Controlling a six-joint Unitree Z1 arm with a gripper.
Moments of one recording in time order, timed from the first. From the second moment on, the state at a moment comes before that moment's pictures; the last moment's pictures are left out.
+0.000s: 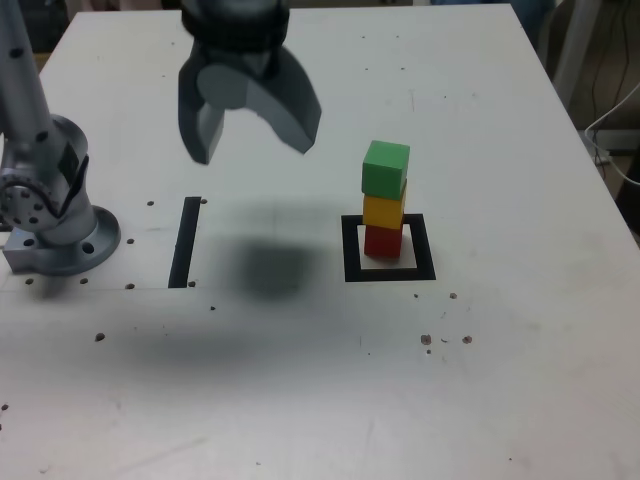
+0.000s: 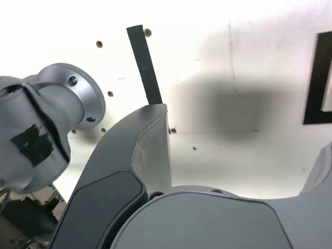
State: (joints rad) arm -0.01 1.64 -1.25 1.38 0.04 0.11
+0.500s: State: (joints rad) arm -0.05 1.61 -0.91 1.12 0.06 0.00
